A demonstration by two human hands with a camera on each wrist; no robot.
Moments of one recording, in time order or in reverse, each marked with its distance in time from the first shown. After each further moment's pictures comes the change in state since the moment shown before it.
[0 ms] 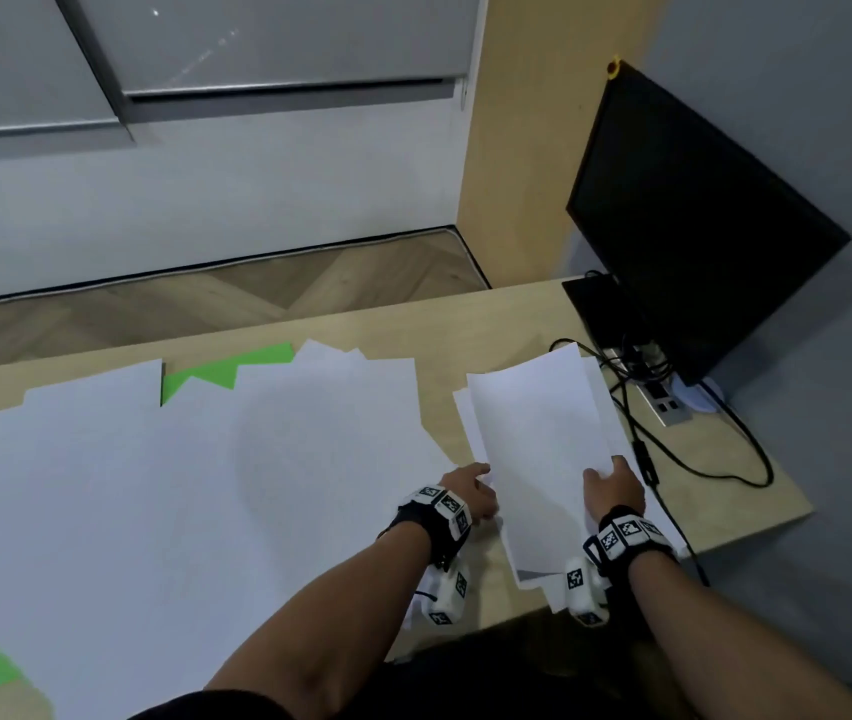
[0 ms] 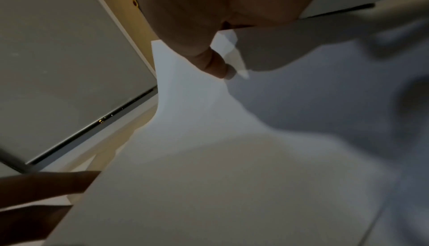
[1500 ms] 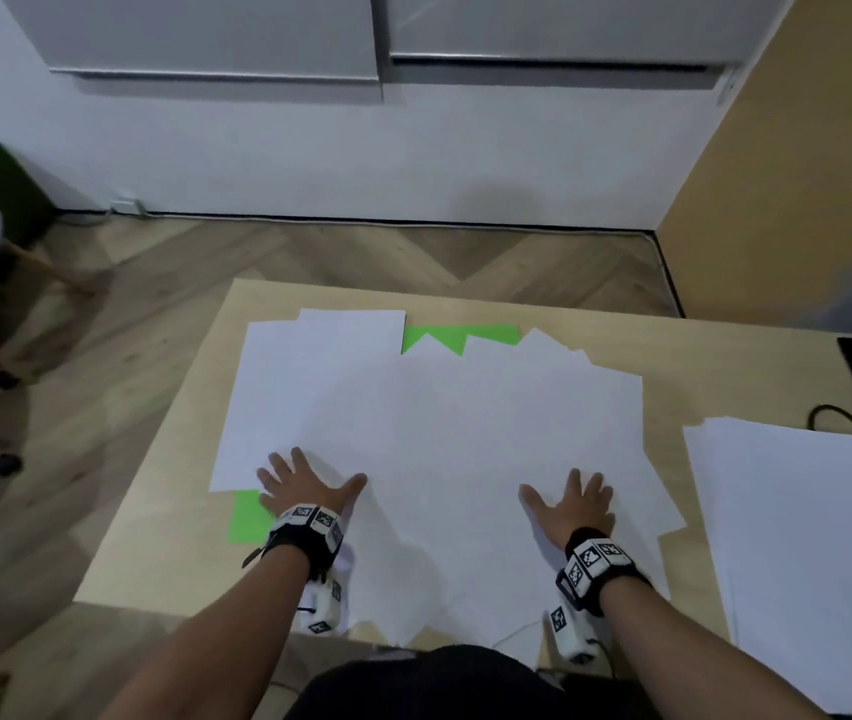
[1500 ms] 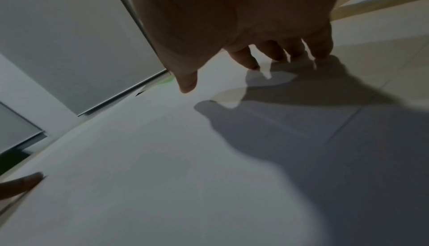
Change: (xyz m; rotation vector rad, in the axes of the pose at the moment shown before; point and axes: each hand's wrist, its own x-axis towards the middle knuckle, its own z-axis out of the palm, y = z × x) left_hand -0.211 -0.299 -0.286 0.220 0.917 -0.668; right_hand -0.208 -0.145 0.219 -0.571 -0.497 -0.364
